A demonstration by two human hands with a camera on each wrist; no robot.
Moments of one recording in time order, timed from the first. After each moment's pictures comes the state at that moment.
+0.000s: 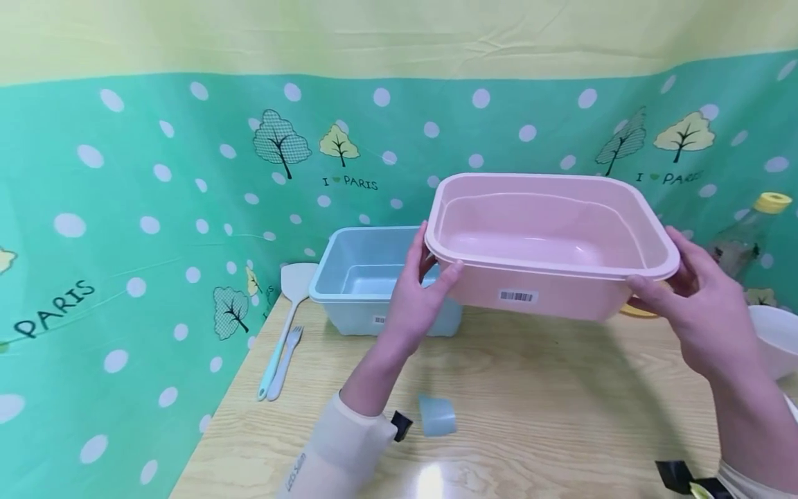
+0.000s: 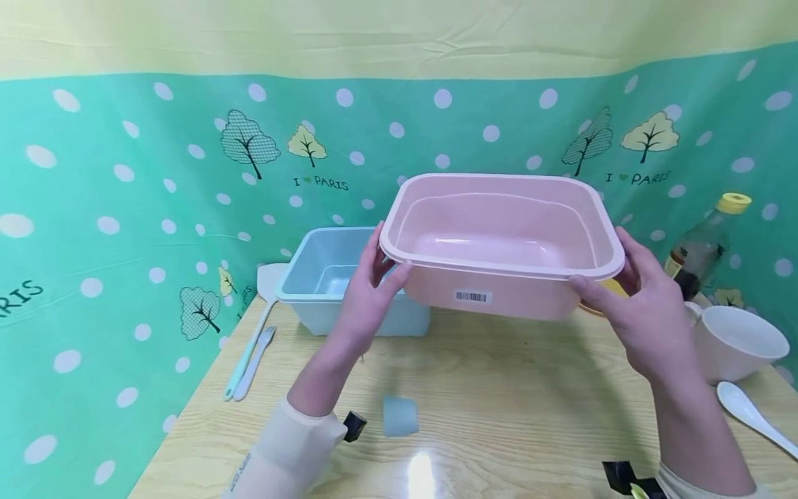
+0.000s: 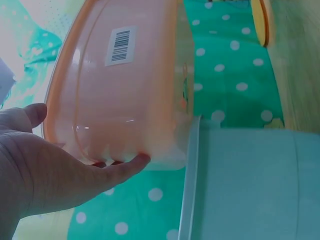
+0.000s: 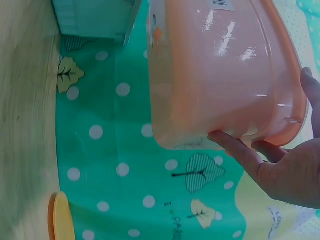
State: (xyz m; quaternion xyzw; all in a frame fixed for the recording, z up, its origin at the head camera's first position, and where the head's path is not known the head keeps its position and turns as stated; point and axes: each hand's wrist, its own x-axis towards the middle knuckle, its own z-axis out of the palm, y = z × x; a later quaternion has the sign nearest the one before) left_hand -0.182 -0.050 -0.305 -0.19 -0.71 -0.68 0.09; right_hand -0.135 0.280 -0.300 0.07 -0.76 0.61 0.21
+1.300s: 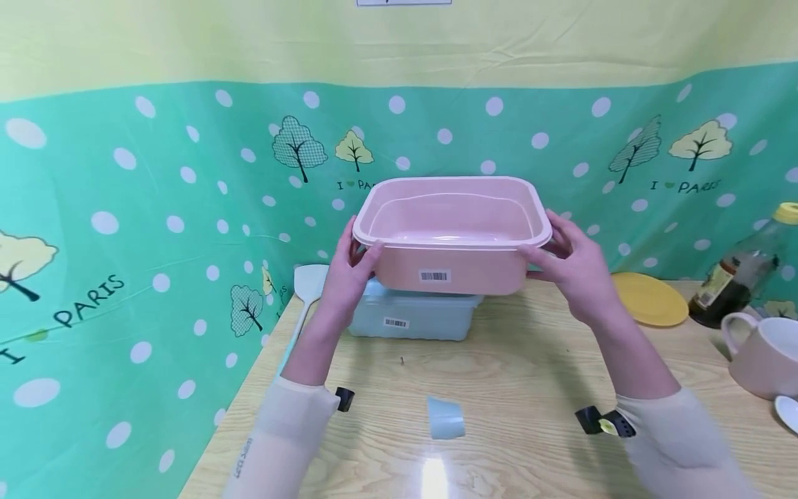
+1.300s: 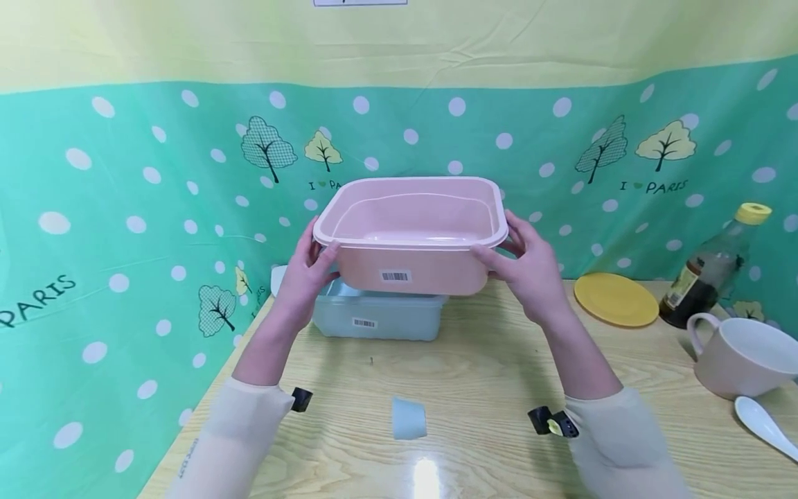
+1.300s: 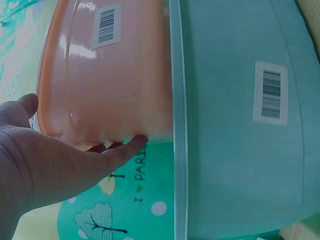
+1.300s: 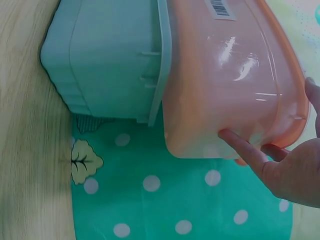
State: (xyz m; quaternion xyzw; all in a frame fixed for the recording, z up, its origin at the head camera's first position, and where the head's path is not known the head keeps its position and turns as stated) left_hand -0.217 -0.156 -0.298 -0.12 -0.72 -0.67 0.11; right_hand -0.208 0.184 -0.290 0.17 -0.71 0.67 0.11
